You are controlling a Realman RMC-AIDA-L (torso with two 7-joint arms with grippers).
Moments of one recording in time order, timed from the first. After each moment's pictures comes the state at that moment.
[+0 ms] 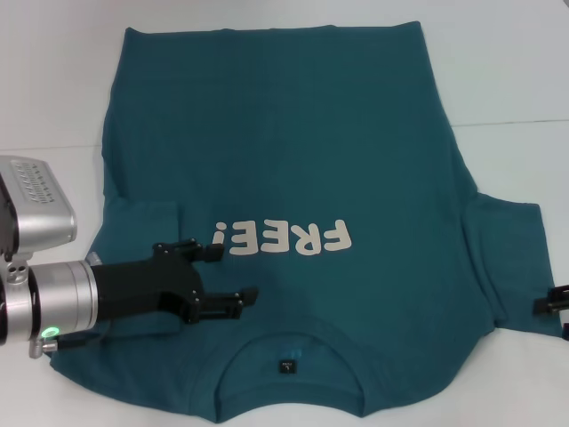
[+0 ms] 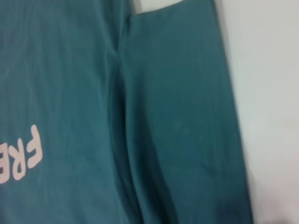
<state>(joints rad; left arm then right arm) -0.52 -2.16 -2.21 -0.77 -1.18 1.29 -1.43 0.52 1.89 -0.54 -0.70 -2.54 -1.45 2.70</state>
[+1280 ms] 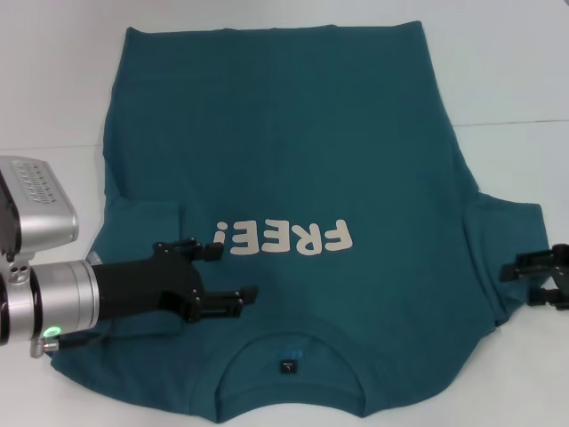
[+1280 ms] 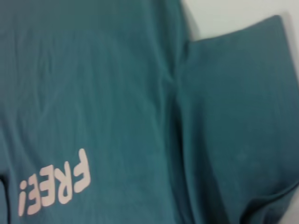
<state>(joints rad) -0.52 -2.16 -2.21 -0.76 -1.18 1.28 -1.43 0.56 1.92 -0.52 -0.69 -2.47 -1.39 2.69</state>
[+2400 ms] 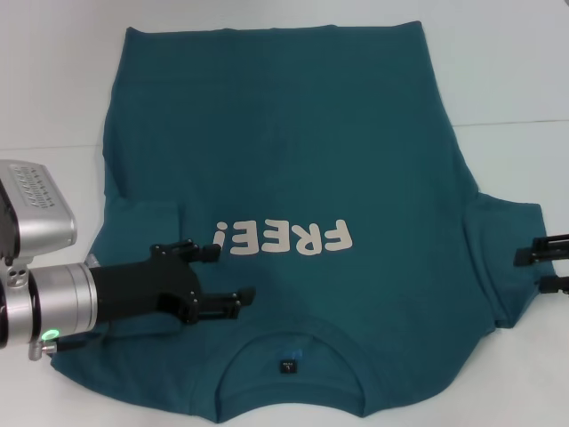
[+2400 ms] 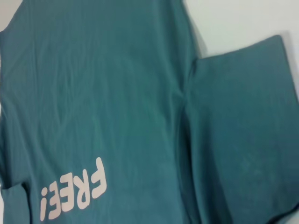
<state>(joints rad) -0.52 -2.16 -2.22 -0.76 -1.18 1.27 -1.41 0.55 1.88 -0.51 -0.69 -2.41 -1.45 2.69</state>
